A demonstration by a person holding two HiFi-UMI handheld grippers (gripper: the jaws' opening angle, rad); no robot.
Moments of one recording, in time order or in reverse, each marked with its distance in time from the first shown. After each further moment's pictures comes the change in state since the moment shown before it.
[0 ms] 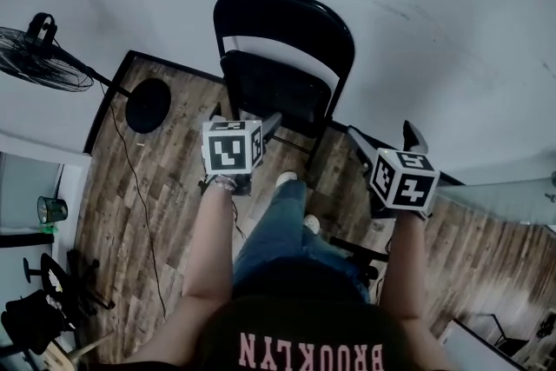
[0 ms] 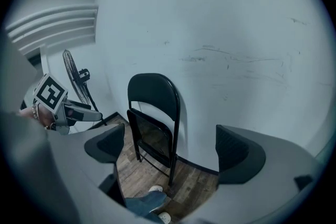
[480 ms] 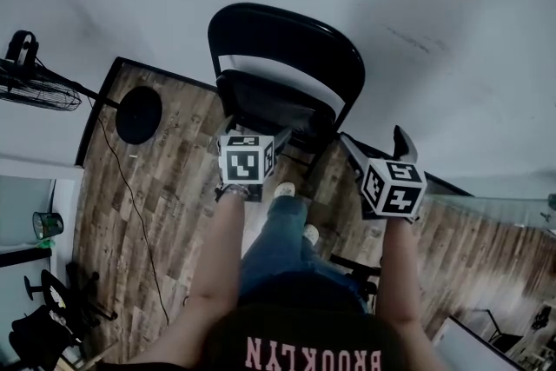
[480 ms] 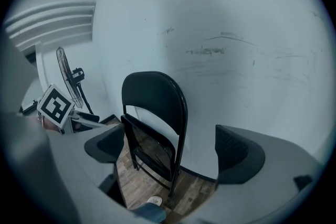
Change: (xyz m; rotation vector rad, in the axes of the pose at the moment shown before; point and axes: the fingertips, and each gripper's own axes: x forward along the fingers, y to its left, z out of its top) left arm 0.100 0.020 0.004 -0.017 0.034 -0.108; right arm 0.088 0.011 0.029 -0.005 -0.021 -0.011
